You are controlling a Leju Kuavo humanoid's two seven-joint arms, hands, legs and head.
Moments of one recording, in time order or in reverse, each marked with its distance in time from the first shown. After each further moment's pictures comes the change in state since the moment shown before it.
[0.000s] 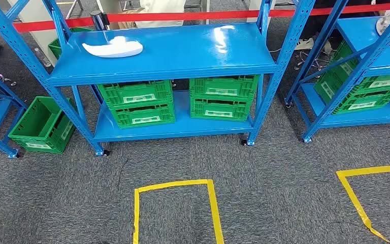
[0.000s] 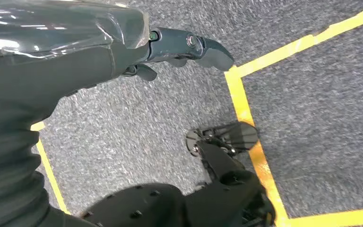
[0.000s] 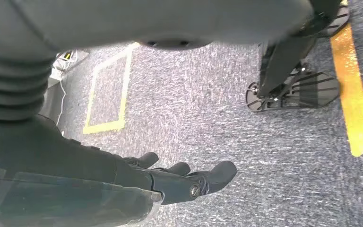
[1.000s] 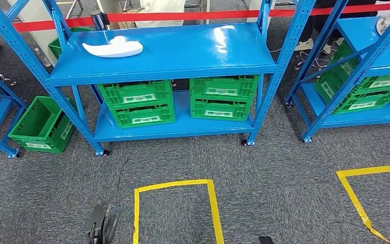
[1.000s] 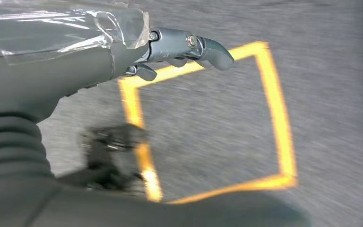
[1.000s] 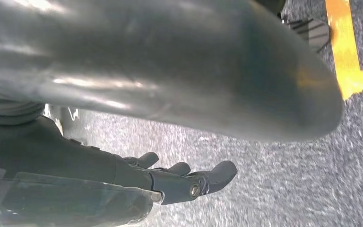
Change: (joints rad) left arm -0.147 0.062 -0.333 -0.187 0.447 0.217 -0.130; right arm -0.156 -0.056 0.499 0.055 -0.327 -0.317 0.125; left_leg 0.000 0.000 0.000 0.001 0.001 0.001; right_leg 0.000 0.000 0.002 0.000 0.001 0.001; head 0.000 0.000
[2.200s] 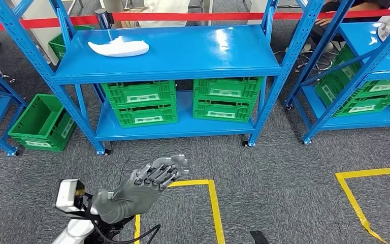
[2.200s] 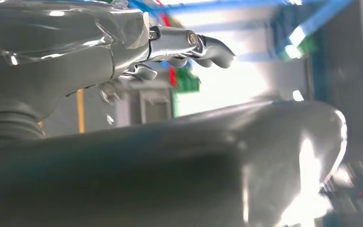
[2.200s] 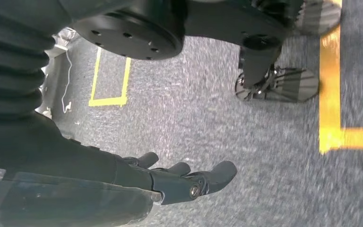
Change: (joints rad) left arm -0.126 0.066 -0.227 -0.971 0.025 -0.876 -0.323; right arm -0.047 -0.018 0.078 0.020 -0.078 0.203 -0.044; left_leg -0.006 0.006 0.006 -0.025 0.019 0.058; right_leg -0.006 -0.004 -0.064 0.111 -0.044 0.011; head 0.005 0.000
